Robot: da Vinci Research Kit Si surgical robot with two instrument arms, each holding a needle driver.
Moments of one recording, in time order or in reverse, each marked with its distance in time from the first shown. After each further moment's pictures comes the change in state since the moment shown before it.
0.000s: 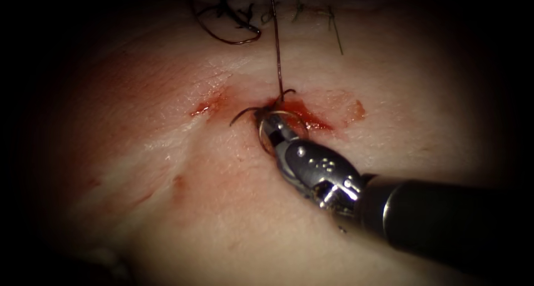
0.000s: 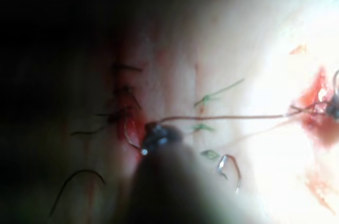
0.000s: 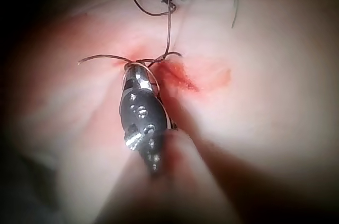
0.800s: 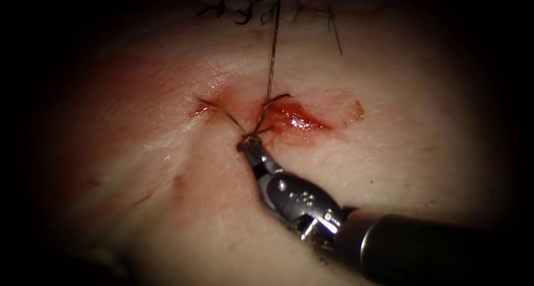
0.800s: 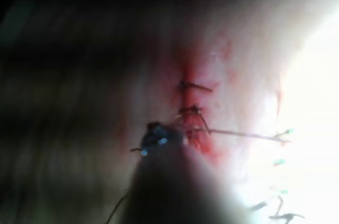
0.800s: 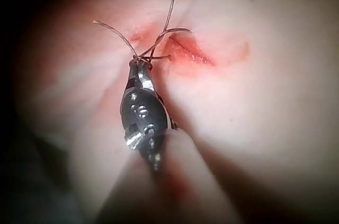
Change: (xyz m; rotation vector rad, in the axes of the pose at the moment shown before) right arm -0.002 -0.005 -0.002 0.058 -0.037 -0.036; left arm 0.006 -0.010 0.006 0.027 0.048 -0.081
